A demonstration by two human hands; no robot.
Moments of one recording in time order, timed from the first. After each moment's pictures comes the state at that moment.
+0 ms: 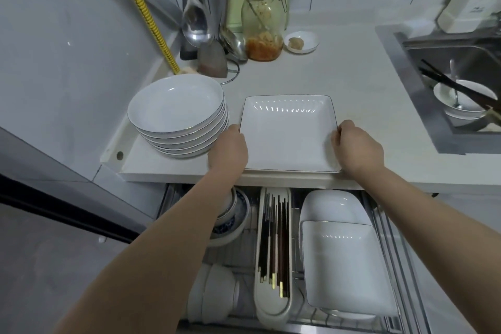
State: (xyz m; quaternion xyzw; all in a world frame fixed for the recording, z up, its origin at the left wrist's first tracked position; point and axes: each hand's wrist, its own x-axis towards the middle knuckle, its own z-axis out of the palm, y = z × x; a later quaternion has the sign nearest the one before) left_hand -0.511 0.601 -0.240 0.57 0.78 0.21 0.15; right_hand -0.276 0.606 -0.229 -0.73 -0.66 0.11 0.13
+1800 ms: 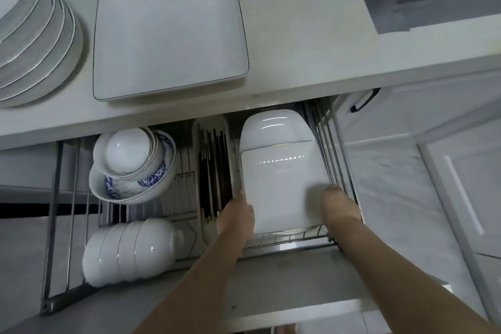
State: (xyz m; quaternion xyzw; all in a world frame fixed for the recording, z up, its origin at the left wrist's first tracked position) left_hand -0.372 0.423 -0.446 0.58 0.74 -0.10 0.34; right_hand -0.176 0.423 -0.425 -0.80 -0.47 0.31 -0.22
